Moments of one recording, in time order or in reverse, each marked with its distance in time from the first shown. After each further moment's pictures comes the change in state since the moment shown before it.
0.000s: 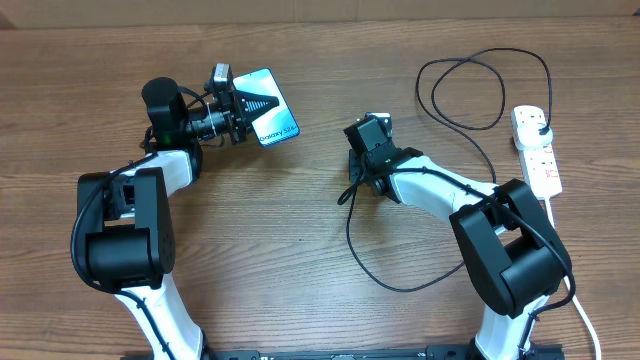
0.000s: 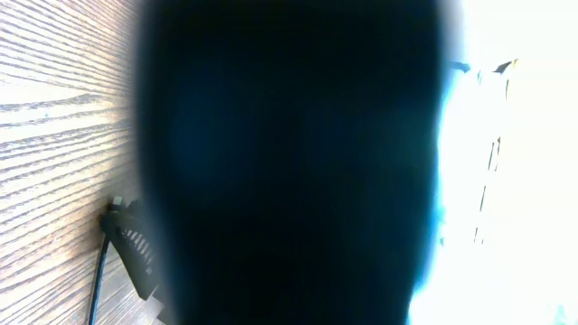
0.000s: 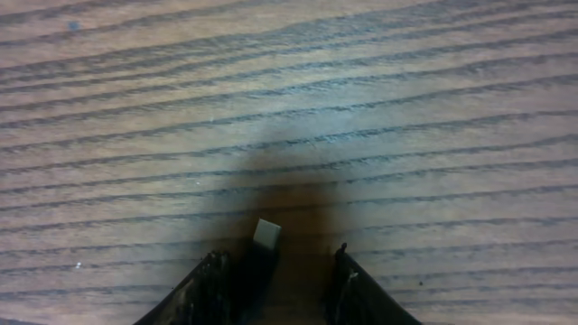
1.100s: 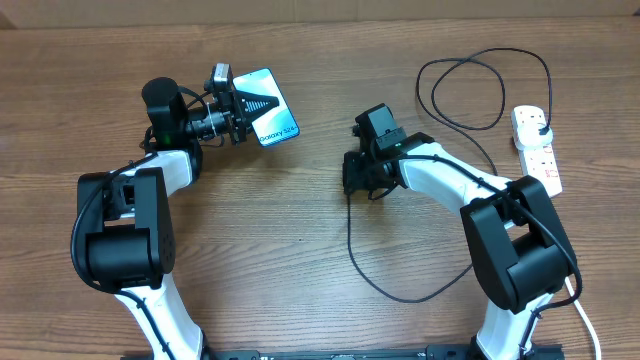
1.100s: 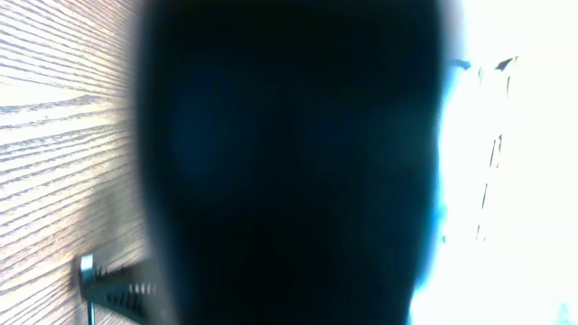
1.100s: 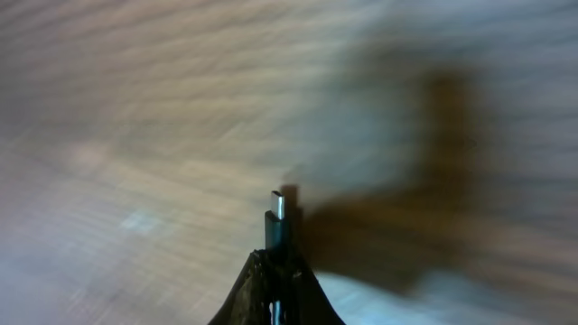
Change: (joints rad) left arm 0.000 0.000 0.000 0.000 0.004 0.013; right arm -0.063 -0.002 0.076 -0.174 -0.553 -0.005
